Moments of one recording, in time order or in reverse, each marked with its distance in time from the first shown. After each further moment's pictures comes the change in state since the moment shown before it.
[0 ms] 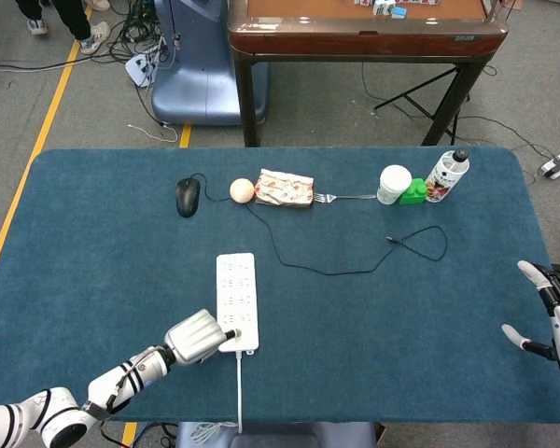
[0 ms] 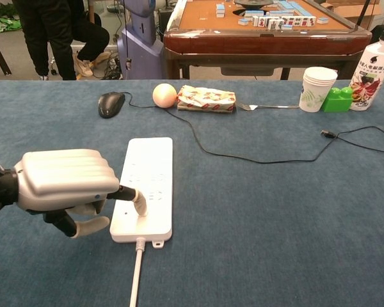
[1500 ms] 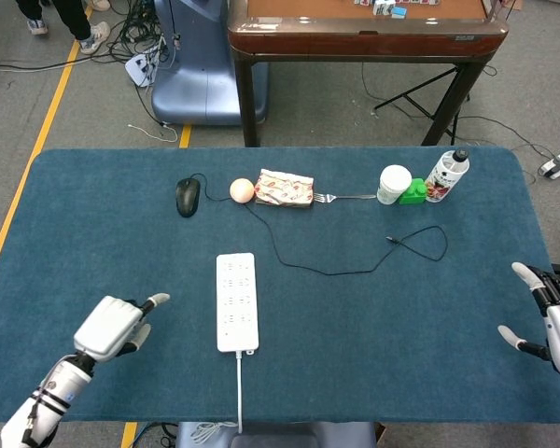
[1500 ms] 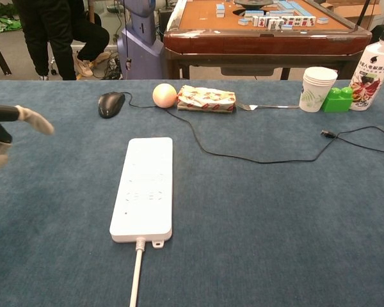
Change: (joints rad) left arm 0.260 0.295 0.065 -0.236 -0.114 0.414 -0.108; right arm 0.004 -0.013 -0.003 -0.010 0.004 -0.016 -0.053
